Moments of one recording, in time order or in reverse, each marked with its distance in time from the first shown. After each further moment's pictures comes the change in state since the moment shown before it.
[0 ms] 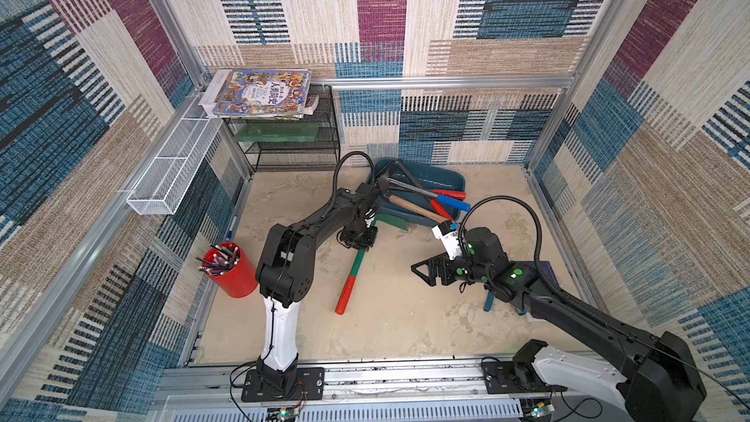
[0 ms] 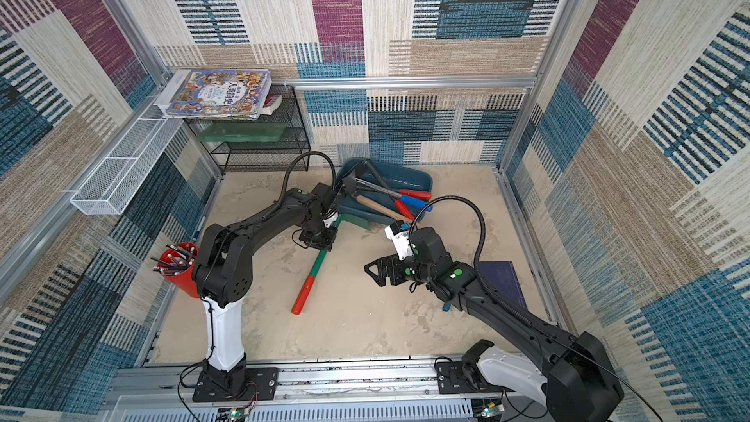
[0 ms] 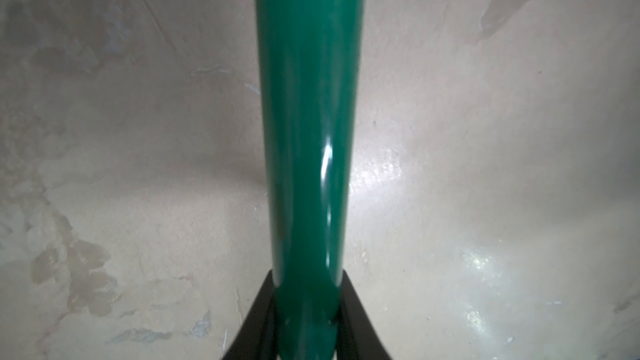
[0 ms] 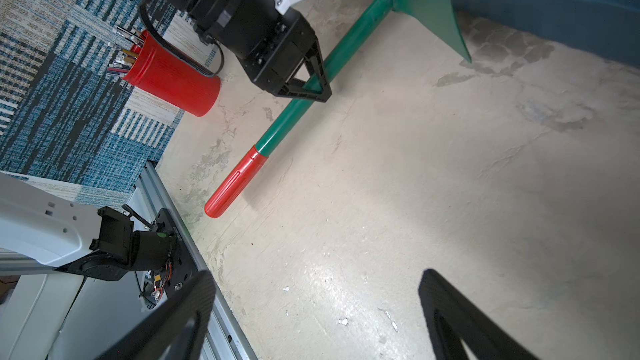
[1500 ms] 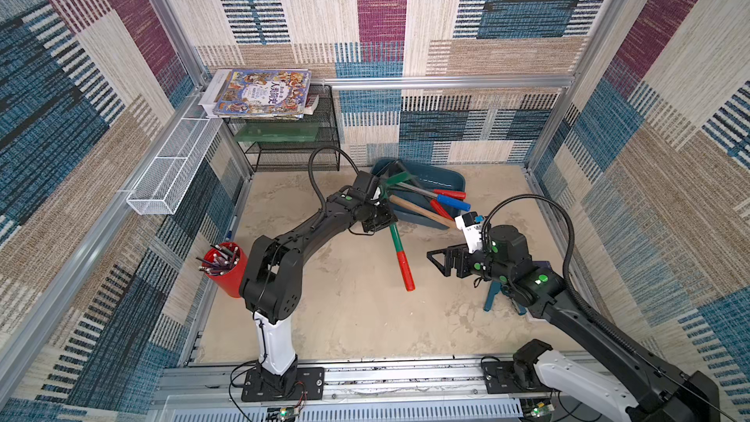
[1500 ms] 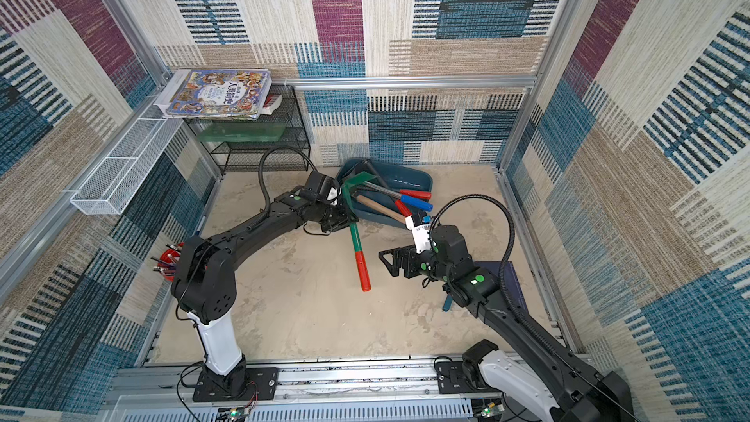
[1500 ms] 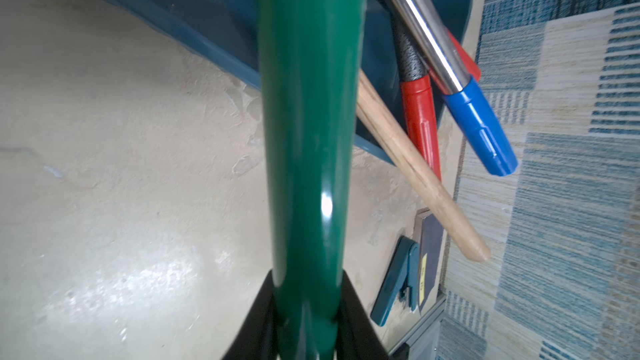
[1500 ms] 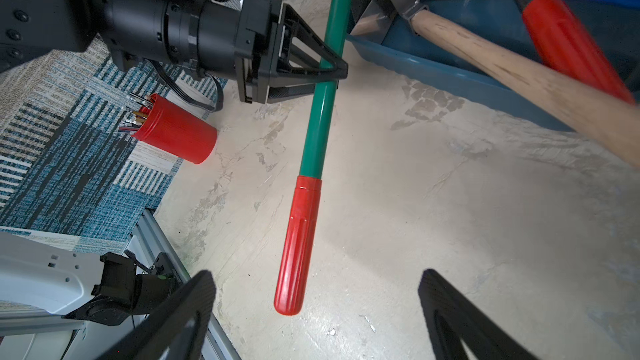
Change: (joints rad) left arm -0.043 -0.147 -0.125 0.557 0.246 -0.663; right arm -0.114 -0.170 0.016 -0.072 0.039 0.028
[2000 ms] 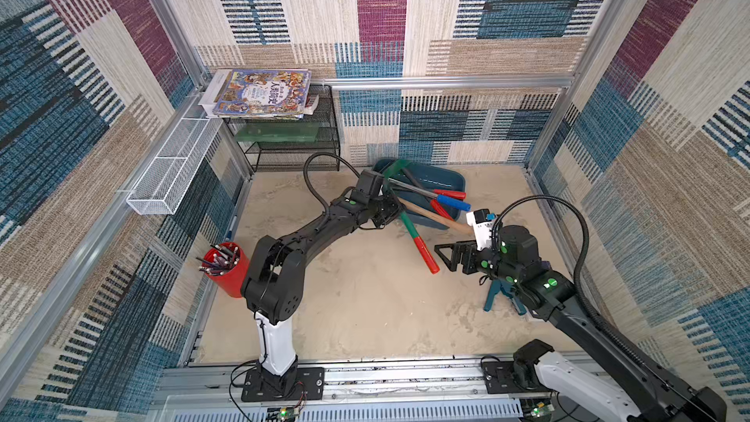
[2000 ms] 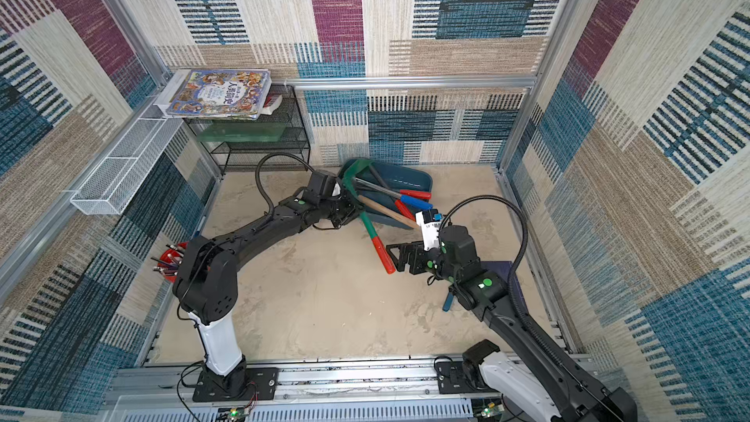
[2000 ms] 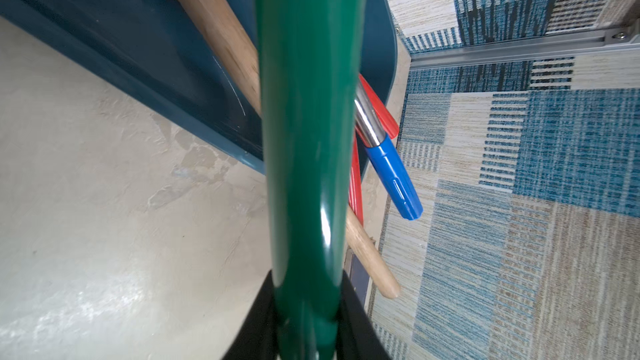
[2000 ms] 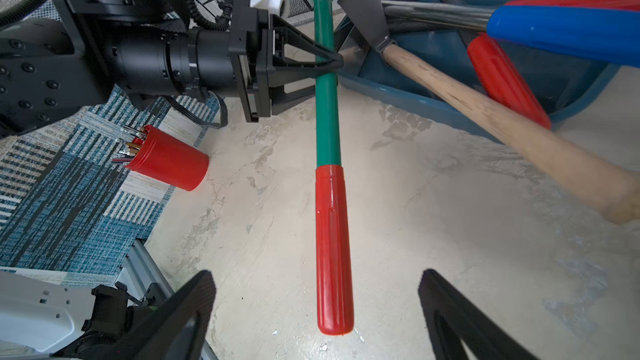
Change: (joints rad) left arm -0.025 0.010 -0.033 0.251 -0.011 -0.256; right arm -0.034 -0.048 0.000 -0.006 0.048 0.018
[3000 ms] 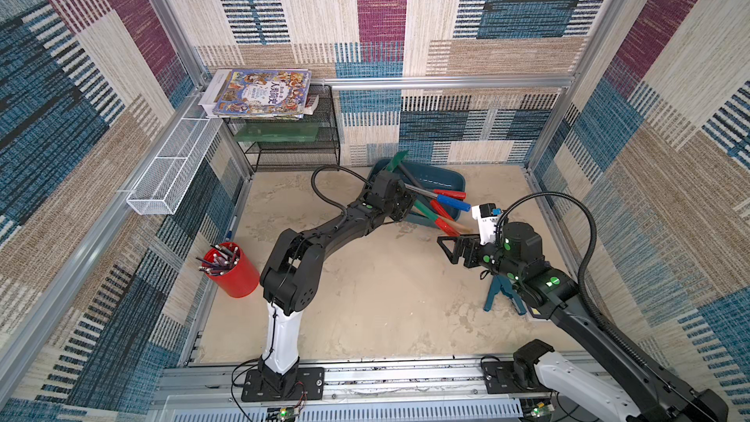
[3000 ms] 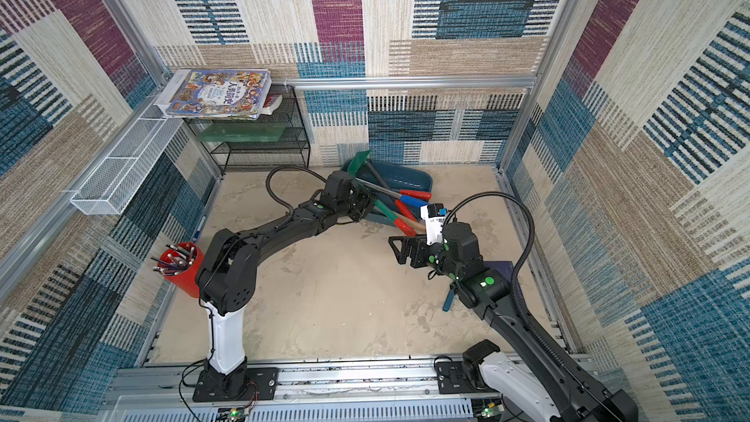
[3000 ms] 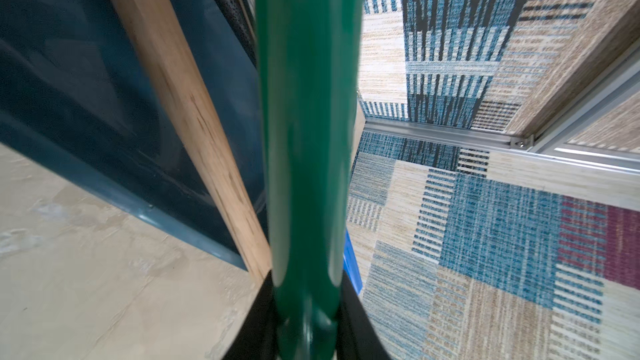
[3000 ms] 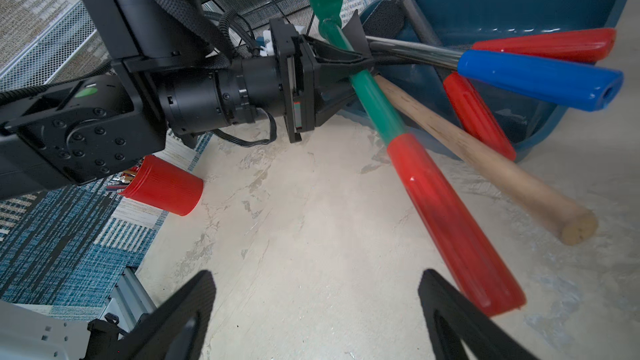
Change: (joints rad) left arm -0.066 0.123 0.069 0.232 -0.179 -0.333; right arm -0.015 0.001 0.028 0.022 0.050 0.011
